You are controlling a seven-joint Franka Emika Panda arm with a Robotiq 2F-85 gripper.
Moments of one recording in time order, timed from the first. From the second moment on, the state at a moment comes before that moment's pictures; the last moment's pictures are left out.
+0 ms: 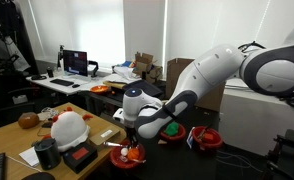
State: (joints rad) arm 0.36 1.41 0.04 -0.95 -0.38 2.55 -0.67
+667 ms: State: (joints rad) arm 0.24 1.33 0.02 -1.07 -0.37 2.54 -0.64
